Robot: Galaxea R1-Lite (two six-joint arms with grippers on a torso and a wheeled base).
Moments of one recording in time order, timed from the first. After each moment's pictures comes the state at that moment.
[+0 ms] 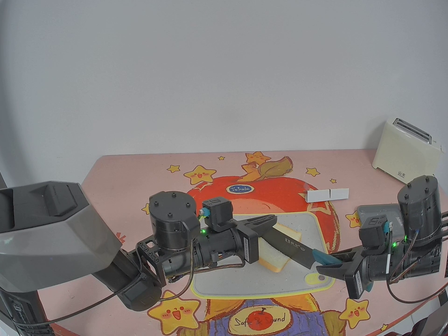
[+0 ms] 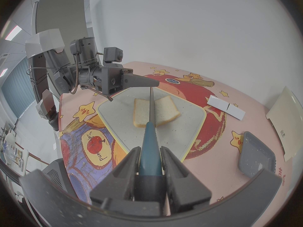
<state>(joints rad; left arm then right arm) -0.74 2.12 -0.72 -1.29 -0.31 -0.32 0.74 1.39 -0.60 -0.06 -0.01 0.03</state>
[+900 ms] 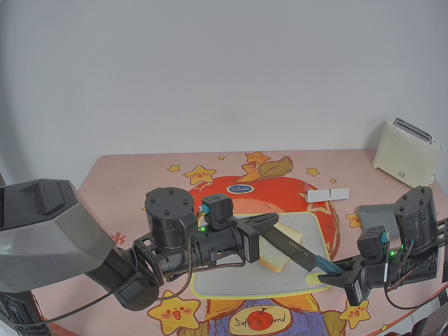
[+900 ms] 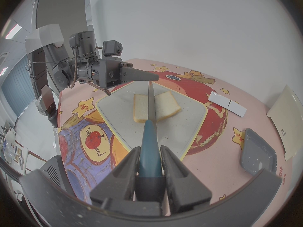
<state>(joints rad) -0.75 2.08 -0.72 -1.28 -0.31 -0.32 0.74 1.40 -0.56 -0.05 -0.01 0.02</state>
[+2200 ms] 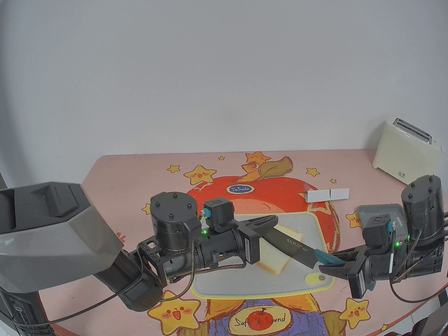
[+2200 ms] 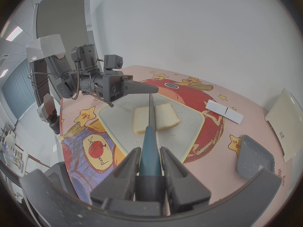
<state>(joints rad) -0.75 2.12 -0.73 -1.29 -0.31 -0.32 0.73 1.38 -0.59 -0.05 -0.01 0.03</state>
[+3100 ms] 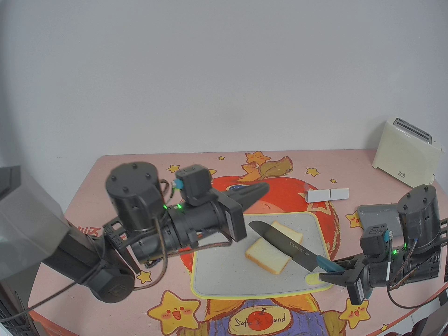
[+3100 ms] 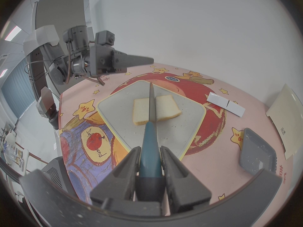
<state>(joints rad) -0.69 1.91 -0.71 -1.29 -0.30 -0.28 0.74 1.38 -0.56 -0.05 -0.01 0.02</state>
